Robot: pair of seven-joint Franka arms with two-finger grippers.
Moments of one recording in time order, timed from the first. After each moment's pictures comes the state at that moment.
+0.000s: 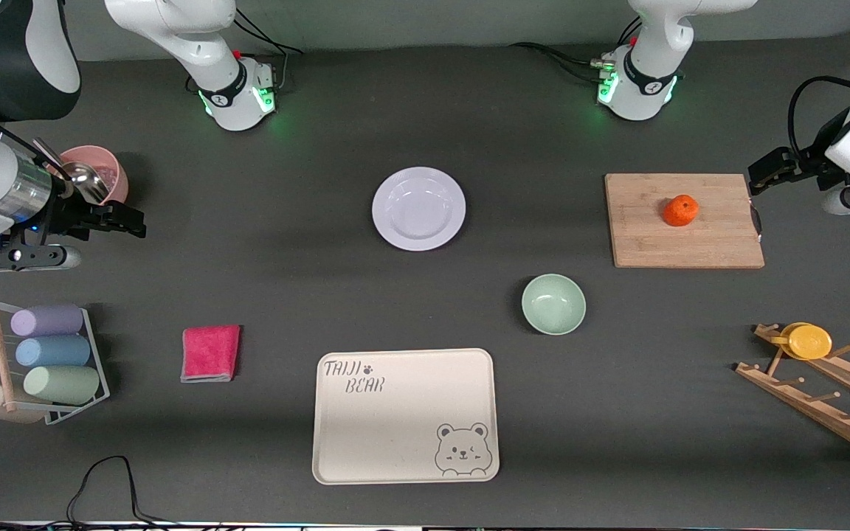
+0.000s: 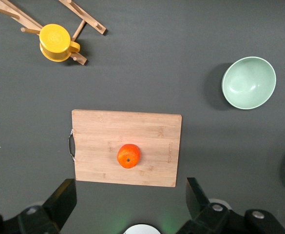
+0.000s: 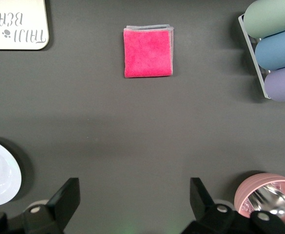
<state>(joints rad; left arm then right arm) -0.04 -0.10 0.00 -1.74 0.04 1.56 -0.08 -0.04 0.02 0.09 -1.74 -0.01 1.65 0.05</state>
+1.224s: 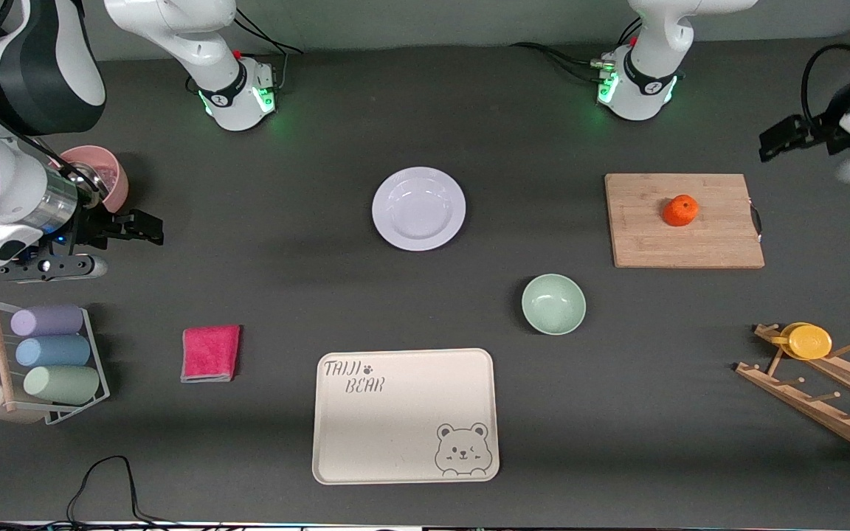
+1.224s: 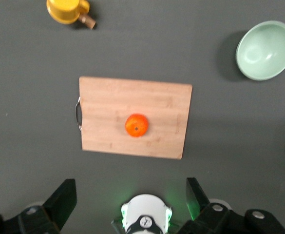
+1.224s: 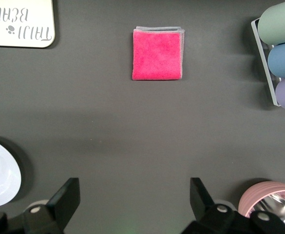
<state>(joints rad) -0.04 -0.25 0.02 -1.86 0.06 1.43 -0.08 0.01 0.05 0.09 -1.74 -0.03 1.67 0.06</state>
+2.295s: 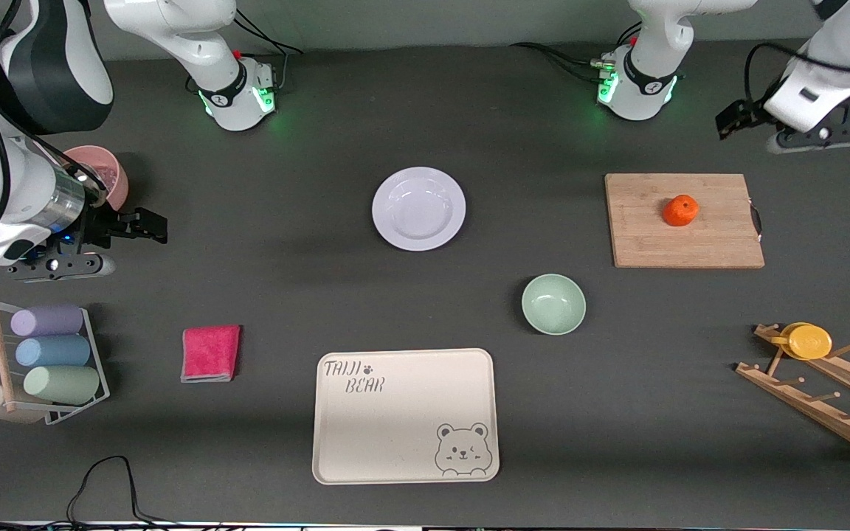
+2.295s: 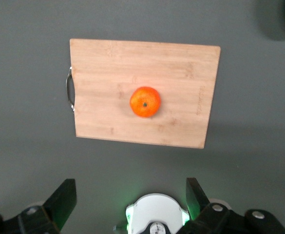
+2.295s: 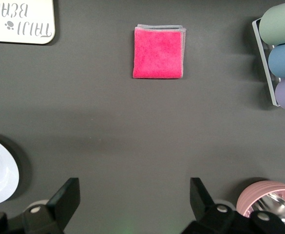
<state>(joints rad) -0.02 -0.51 0.04 -2.43 0.11 1.77 -0.08 0.02 0.06 0.09 -1.74 -0.03 1.66 0.06</state>
